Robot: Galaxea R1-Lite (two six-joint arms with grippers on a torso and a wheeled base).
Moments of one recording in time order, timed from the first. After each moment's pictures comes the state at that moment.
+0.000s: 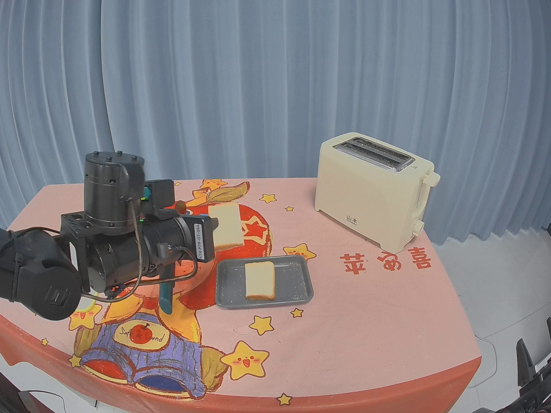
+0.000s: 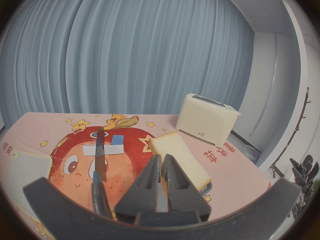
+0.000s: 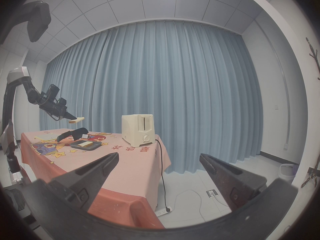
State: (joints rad) left arm -0.53 1.64 -0.83 -0.43 0.09 -0.25; right arm 0.00 0.02 -0.02 0.00 0.02 0.02
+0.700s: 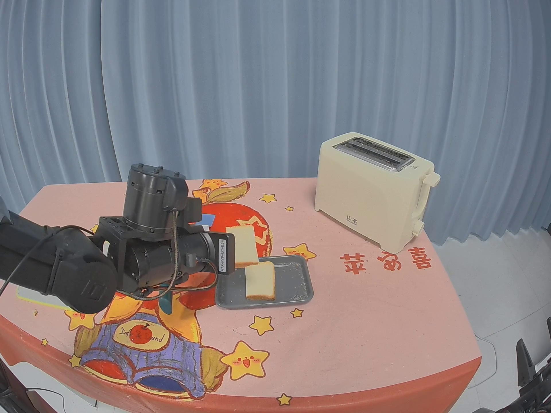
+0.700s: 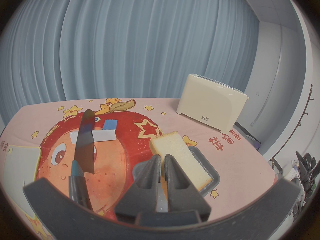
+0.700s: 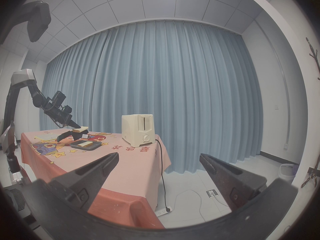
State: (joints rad) left arm -0.55 1.77 -0.90 -0.35 0.08 -0.26; right arm 0.00 0.02 -0.02 0.00 0.02 0.02
